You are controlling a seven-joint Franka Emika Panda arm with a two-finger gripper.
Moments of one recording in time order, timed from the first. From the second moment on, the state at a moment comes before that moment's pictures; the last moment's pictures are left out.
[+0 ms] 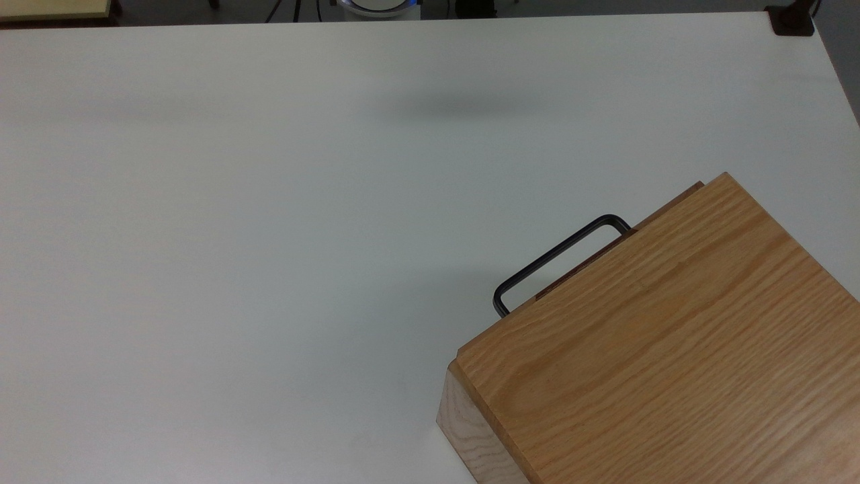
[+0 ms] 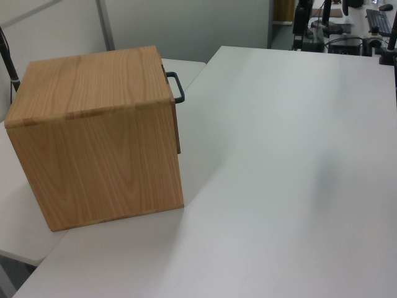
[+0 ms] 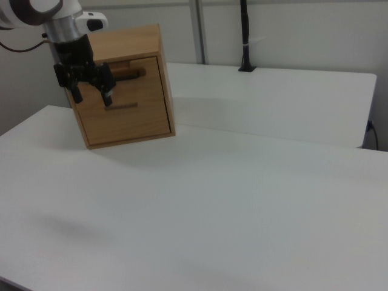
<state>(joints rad) 0.07 -0.06 0.05 -1.61 -0.04 1.59 0.02</state>
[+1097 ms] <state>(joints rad) 0.06 -0.02 0.05 -1.61 0.00 1.71 0.19</state>
